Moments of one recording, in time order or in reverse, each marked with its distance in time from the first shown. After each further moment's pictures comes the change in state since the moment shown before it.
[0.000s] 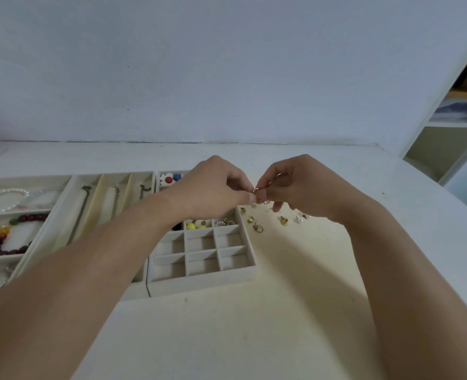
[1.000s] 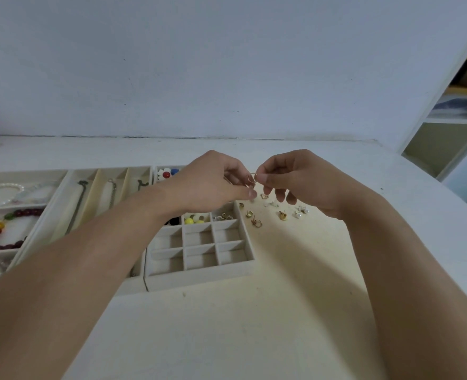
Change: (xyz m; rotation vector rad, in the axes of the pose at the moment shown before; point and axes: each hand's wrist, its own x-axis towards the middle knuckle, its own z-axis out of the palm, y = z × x) left_hand -0.001 -0.001 0.000 -0.117 -0.022 -0.011; right_hand 0.004 0.005 0.000 0.182 -0.024 0.010
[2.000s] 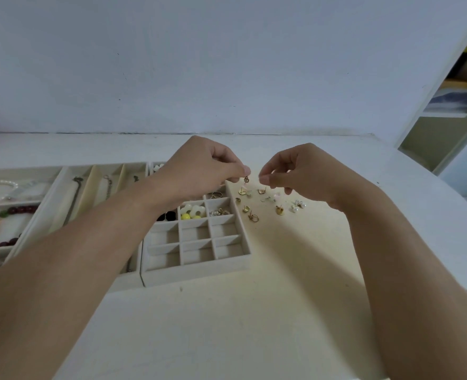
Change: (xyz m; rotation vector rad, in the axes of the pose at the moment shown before) left_hand 0.000 0.002 -0.003 -0.185 0.138 -0.073; right_hand 0.002 0.010 -0.009 -0.180 0.088 0.024
